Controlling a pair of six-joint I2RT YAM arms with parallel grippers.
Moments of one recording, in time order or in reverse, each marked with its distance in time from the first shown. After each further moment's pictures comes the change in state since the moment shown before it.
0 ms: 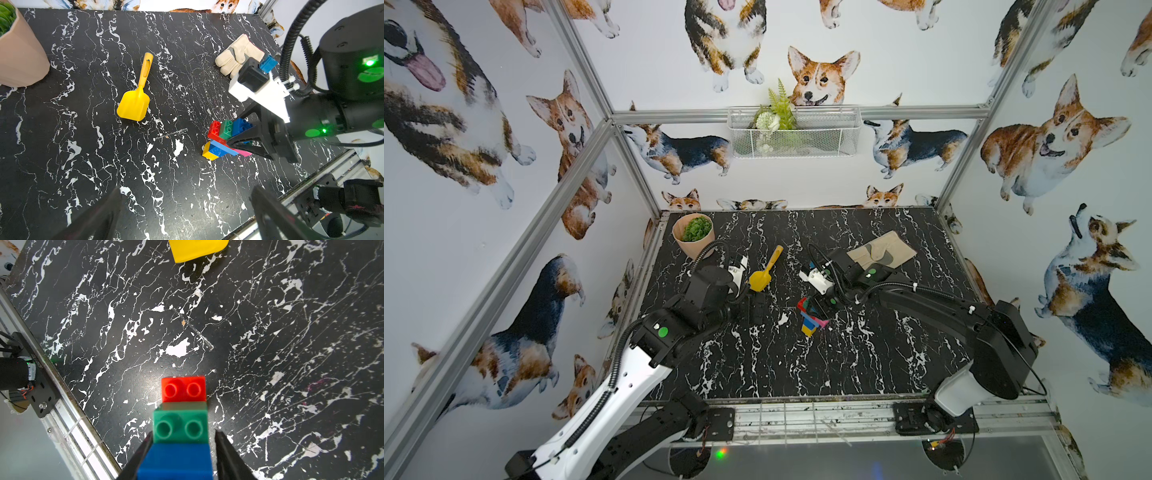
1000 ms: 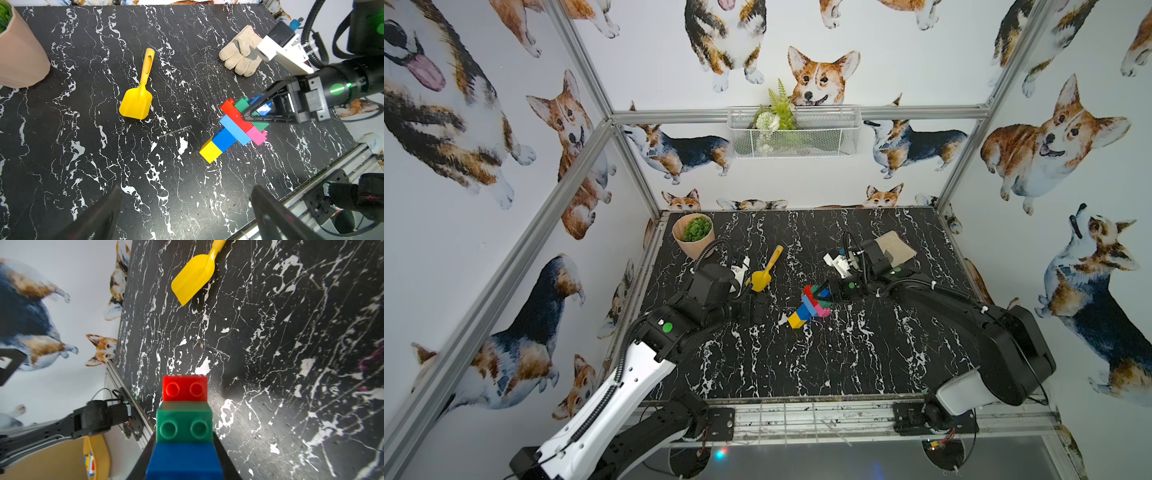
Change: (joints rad) left arm 0.023 0.022 -0.009 0.001 0.015 0.044; right arm -0.245 -0.059 -0.188 0.312 -0.432 0.416
